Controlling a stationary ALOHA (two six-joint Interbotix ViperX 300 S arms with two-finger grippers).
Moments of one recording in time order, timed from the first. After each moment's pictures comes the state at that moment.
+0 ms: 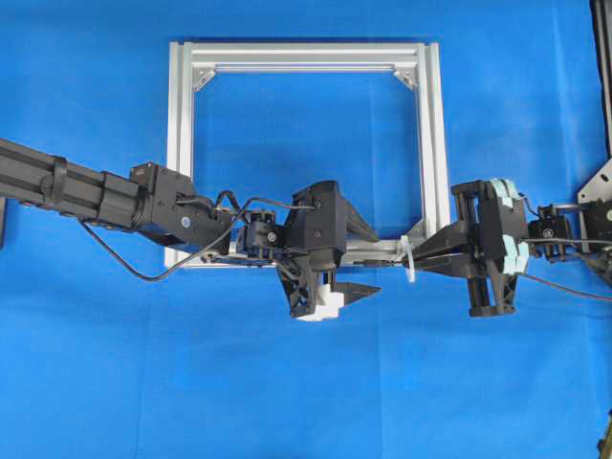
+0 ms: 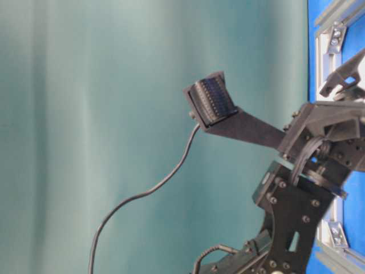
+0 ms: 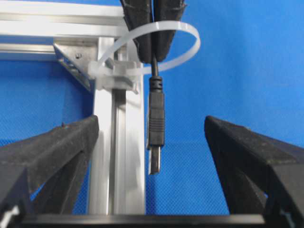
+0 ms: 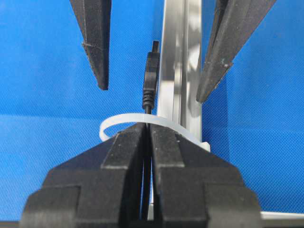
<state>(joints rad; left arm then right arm) -0.11 0.46 0.38 -0.08 -0.40 -0.05 0.21 -0.14 1.21 0.17 -0.59 0.12</state>
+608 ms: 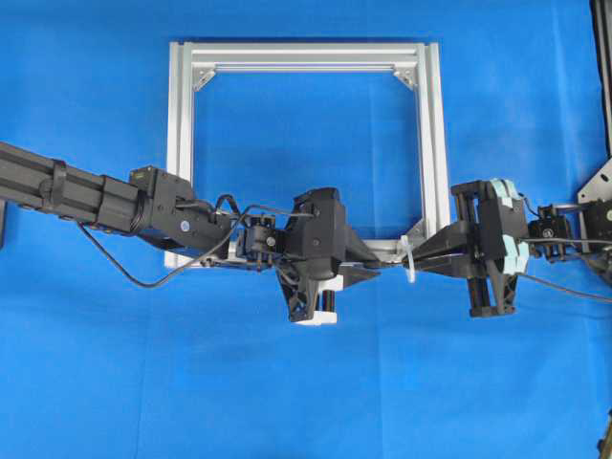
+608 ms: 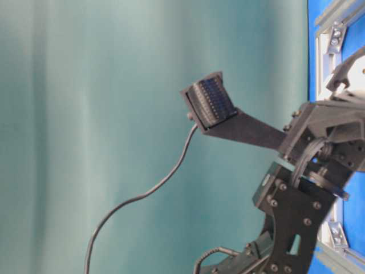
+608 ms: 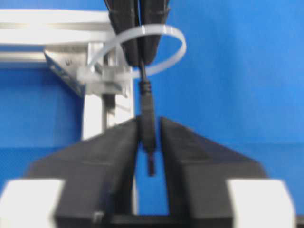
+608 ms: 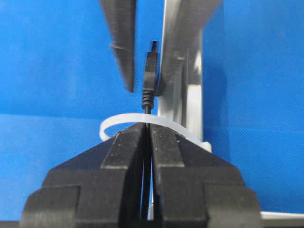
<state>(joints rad) -0.12 0.46 0.38 -0.08 -0.42 -0.01 0.22 -0.14 1.21 0.17 -0.59 0.11</state>
